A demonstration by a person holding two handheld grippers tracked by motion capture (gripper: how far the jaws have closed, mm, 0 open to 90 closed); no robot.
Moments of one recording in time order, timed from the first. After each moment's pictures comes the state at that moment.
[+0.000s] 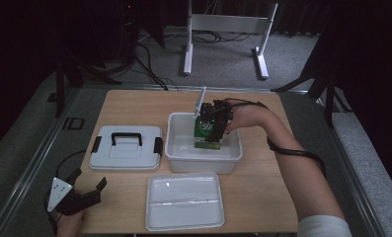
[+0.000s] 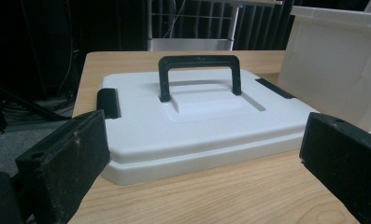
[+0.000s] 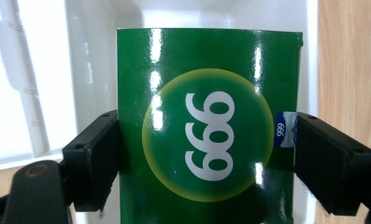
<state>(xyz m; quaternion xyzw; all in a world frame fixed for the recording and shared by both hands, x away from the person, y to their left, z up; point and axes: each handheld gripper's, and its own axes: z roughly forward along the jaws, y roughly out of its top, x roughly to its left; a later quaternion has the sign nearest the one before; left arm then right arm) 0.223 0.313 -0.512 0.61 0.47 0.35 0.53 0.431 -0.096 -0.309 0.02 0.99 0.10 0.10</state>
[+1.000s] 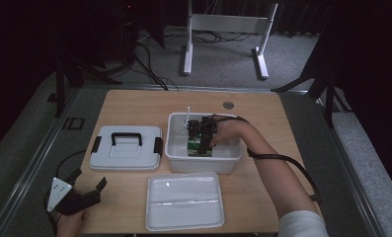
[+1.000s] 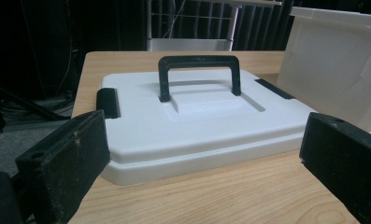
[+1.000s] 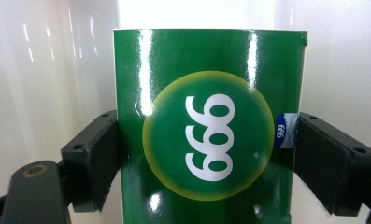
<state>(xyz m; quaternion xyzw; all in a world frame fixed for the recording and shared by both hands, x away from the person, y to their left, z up) 0.223 0.314 -0.512 0.61 0.47 0.35 0.53 0.457 -0.067 -0.403 0.03 1.00 0.05 0.07</state>
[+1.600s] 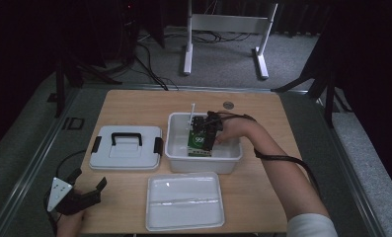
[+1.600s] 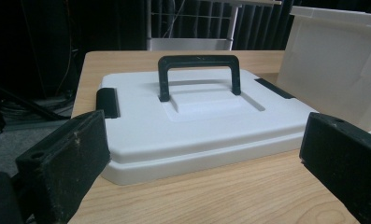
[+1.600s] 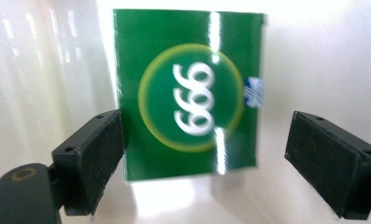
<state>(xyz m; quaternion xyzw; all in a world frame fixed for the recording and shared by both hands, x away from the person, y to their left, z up) 0.223 0.314 -0.512 0.61 0.47 0.35 0.53 0.451 -0.080 -0.382 0.05 0.99 0.04 0.12</state>
